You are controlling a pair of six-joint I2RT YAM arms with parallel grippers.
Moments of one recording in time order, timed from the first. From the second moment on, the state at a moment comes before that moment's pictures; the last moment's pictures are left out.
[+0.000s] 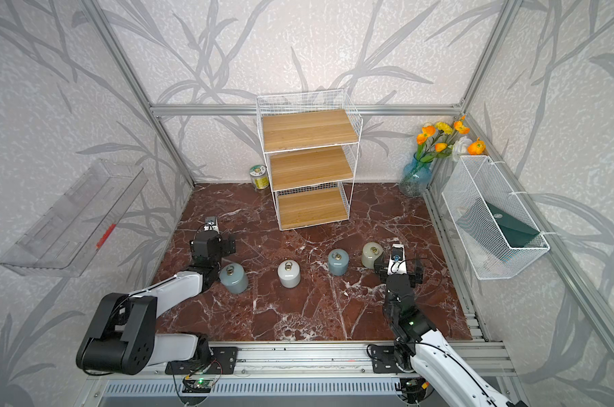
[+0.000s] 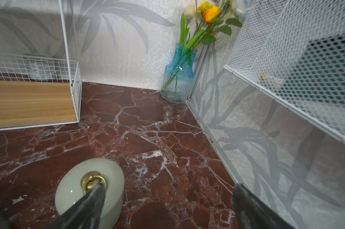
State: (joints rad) left arm -0.07 1.36 0.47 0.42 -0.40 0.02; right arm 0.41 0.60 0.11 0.25 0.71 -0.06
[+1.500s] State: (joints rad) left arm 0.01 1.53 0.42 0.70 -0.19 -0.04; right arm 0.13 1.54 0.36 0.96 0.15 -0.06
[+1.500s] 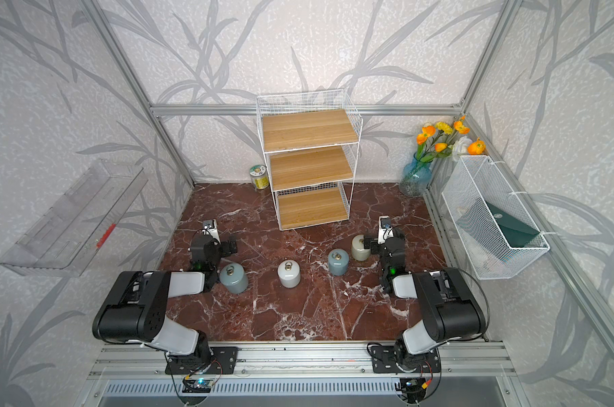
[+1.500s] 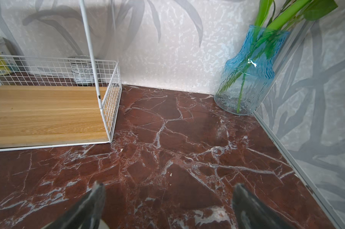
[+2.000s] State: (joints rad) left arm 0.01 1.53 0.42 0.70 -0.19 -0.04; right arm 0.13 1.54 0.40 0.88 0.16 -0.03
